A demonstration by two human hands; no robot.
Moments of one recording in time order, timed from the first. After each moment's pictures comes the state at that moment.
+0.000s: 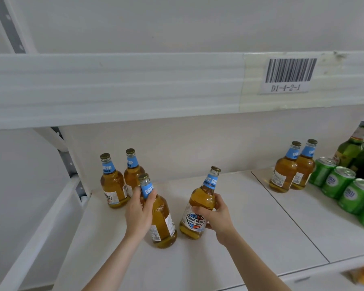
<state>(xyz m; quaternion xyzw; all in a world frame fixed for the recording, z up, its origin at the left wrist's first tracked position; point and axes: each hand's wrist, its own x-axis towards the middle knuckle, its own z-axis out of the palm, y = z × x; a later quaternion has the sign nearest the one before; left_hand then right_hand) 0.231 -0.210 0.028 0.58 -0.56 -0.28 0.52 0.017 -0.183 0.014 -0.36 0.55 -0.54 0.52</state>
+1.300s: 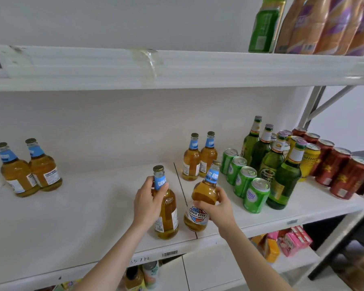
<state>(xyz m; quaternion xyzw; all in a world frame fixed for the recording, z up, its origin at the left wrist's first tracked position) -0.108 -0.110 0.043 0.56 -0.63 -0.28 0.46 -0.309 -0.068 0.024 -0.38 0.59 -0.56 0.44</state>
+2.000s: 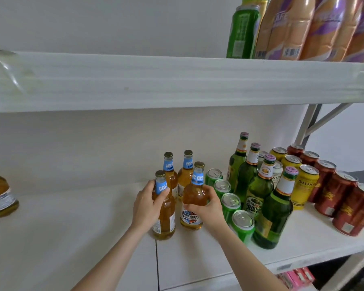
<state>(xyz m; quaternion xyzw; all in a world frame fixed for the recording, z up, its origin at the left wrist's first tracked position) -0.222 -0.204 0.040 0.55 -0.66 -0.24 0.44 -0.411 -0.175 0.025 -0.44 0.60 -0.54 0.40</state>
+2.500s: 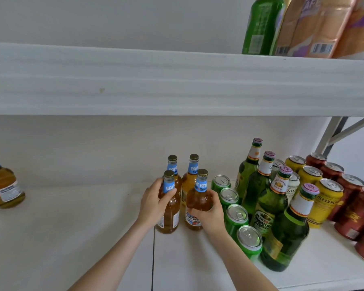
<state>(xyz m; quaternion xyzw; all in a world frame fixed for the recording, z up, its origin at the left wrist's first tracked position) -0.237 -0.236 0.037 0.52 -0.66 -0.29 0.46 -0.420 -0.214 0.001 -0.46 0.58 -0.55 0.39</state>
